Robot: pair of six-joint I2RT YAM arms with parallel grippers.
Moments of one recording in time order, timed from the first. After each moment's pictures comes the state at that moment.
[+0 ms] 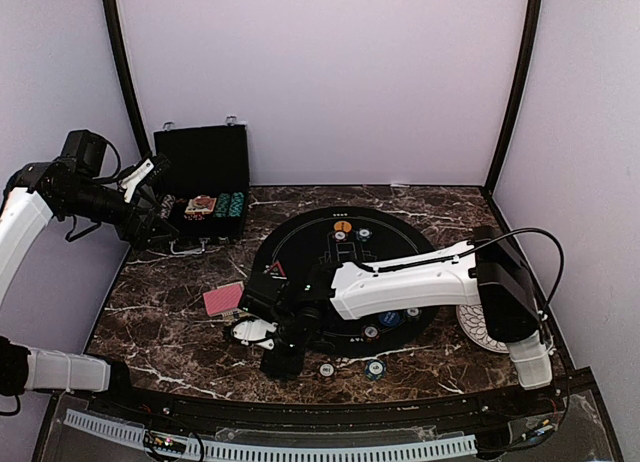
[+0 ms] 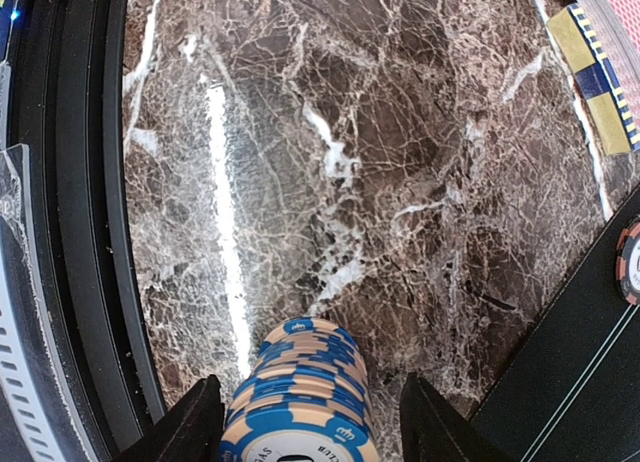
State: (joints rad) left arm -0.08 1.11 1.31 -1.11 0.53 0.58; right arm 1.33 2.18 1.74 -0.75 -0.11 -0.15
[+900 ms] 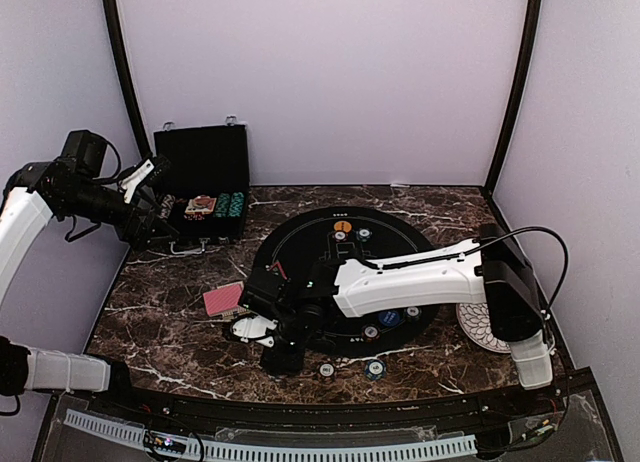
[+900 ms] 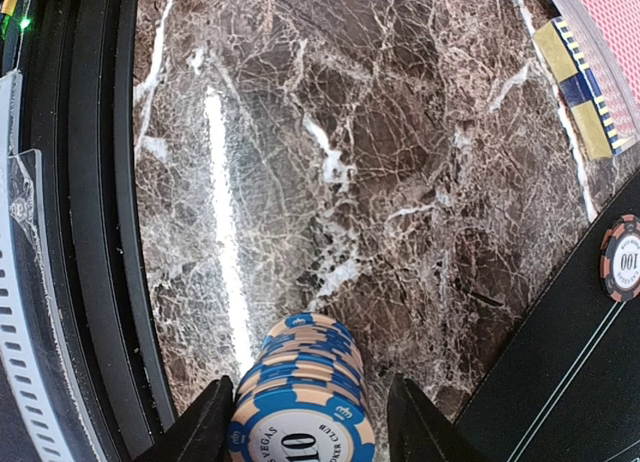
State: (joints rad) left arm -0.09 1.11 1.31 -1.12 0.53 0.58; right arm 1.33 2.16 1.74 -0.75 -0.11 -0.15
